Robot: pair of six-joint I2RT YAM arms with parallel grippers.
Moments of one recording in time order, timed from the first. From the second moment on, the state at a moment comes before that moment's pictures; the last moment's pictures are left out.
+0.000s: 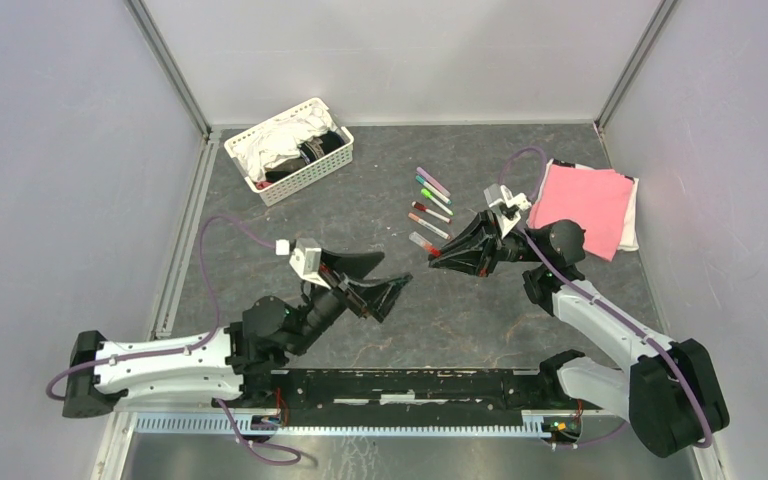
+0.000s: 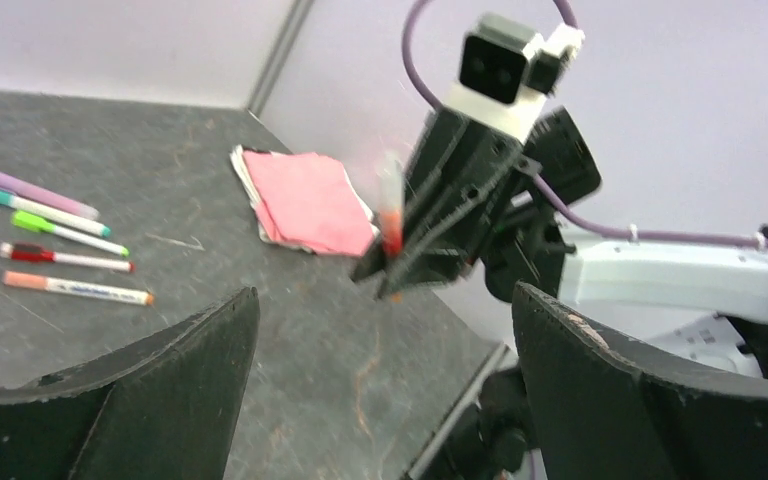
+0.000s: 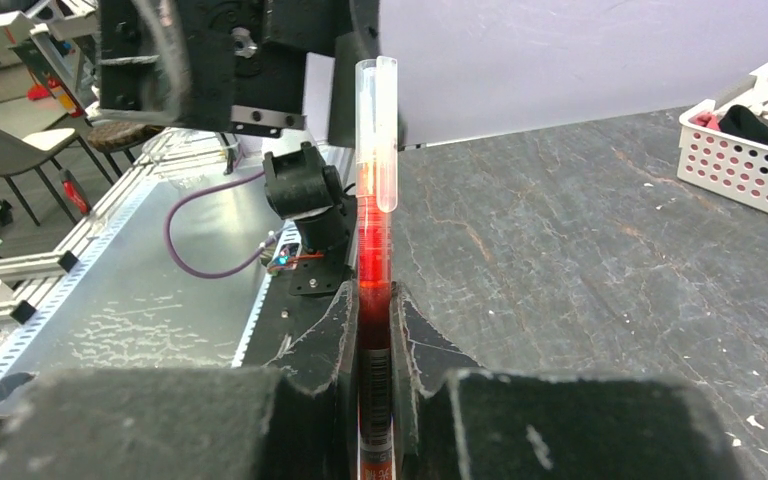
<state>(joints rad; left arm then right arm) -1.39 0.72 0.50 0.50 -0.56 -0.44 0.38 1.09 0.53 0.99 -1.19 0.59</state>
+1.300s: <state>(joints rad) -1.13 1.09 0.68 0.75 -0.25 -0.44 0.39 1.10 0.53 1.00 -1.16 0.64</state>
